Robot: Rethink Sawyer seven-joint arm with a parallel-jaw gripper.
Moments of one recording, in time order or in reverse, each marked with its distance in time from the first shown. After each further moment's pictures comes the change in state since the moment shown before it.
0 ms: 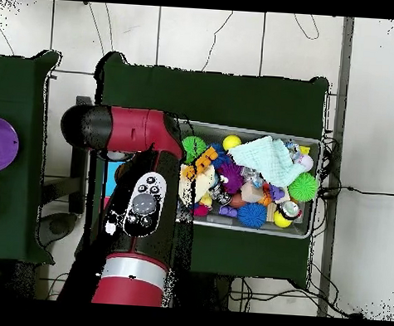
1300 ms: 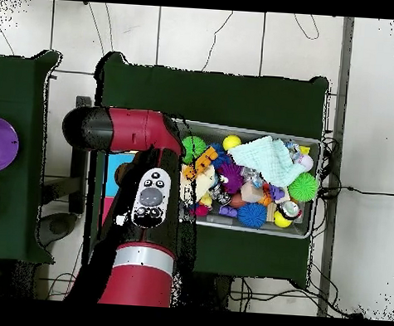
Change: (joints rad) arm -0.033 0.003 0.087 0.017 -0.011 -0.246 0.000
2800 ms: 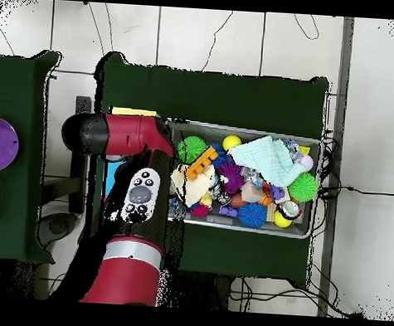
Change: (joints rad) arm 0.041 0.057 -0.040 -0.013 -0.001 0.090 0.000
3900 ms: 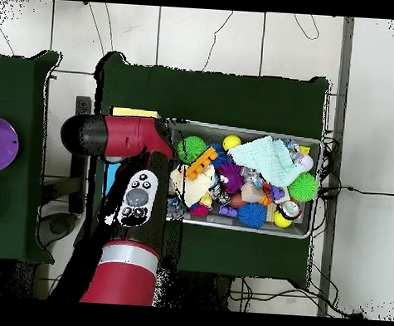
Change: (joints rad) arm 0.012 -0.005 -0.024 0.006 0.001 0.004 0.000
